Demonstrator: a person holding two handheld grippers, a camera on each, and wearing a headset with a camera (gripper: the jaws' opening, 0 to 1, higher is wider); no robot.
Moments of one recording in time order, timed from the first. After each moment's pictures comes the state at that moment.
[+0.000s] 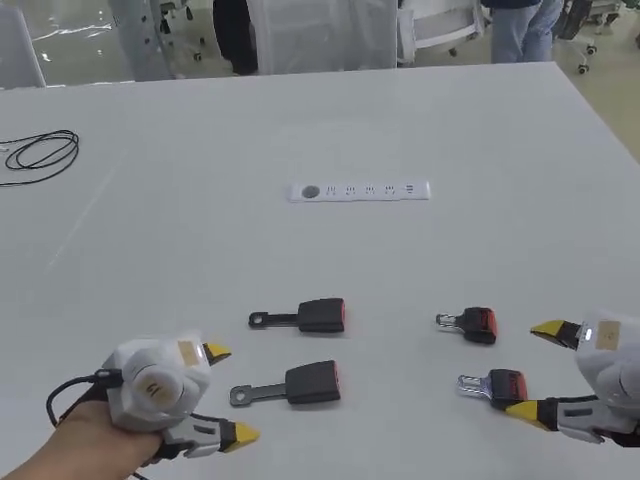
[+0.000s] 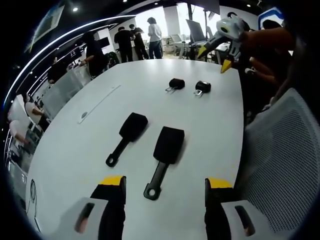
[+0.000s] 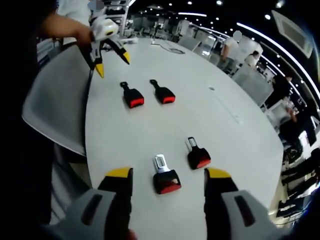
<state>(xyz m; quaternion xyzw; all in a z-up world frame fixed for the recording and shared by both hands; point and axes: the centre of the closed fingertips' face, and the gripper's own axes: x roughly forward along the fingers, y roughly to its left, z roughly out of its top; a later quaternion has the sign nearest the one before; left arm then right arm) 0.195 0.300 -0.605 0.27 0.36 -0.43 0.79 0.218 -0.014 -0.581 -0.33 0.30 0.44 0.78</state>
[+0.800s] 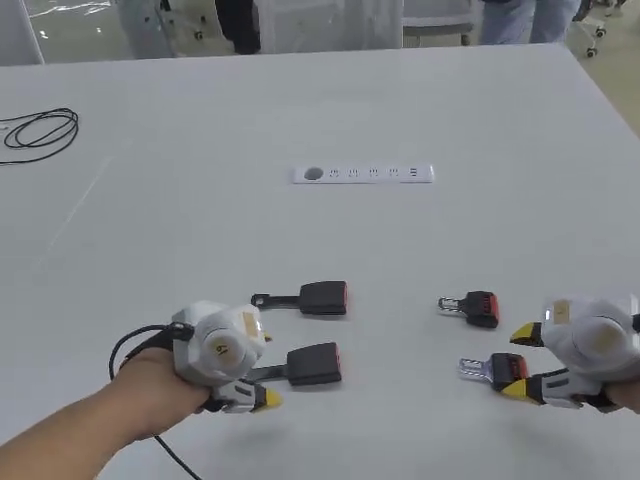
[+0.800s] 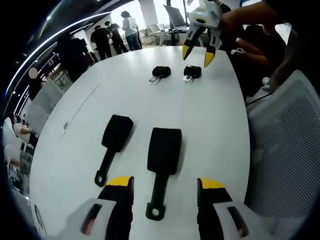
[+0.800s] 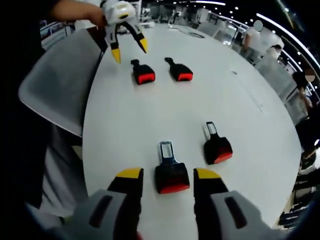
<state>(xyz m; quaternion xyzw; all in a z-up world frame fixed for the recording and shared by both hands) 0.218 0.267 -0.641 0.33 0.37 -0.48 0.73 0.230 -0.014 -0.643 -0.34 0.37 0.50 0.71</state>
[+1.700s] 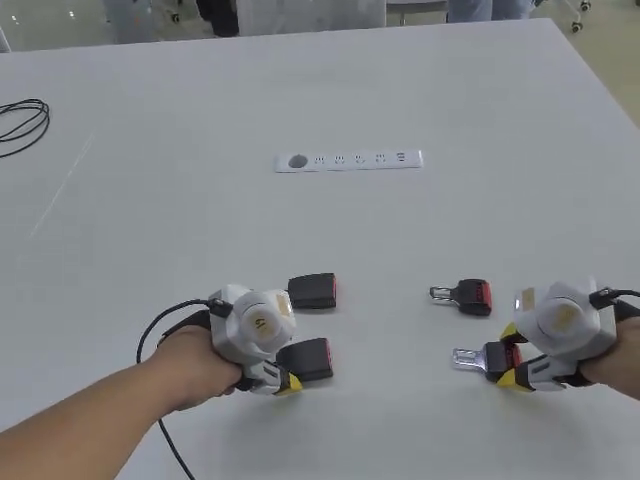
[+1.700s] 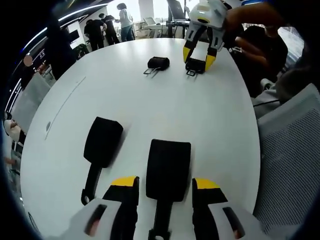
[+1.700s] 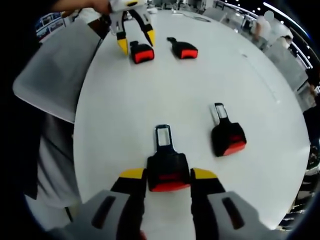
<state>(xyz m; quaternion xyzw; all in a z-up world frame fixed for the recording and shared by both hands) 0.237 0.236 -0.675 0.32 0.41 -0.50 0.69 0.236 -0.025 -0.679 -0.36 0.42 0.51 0.66</state>
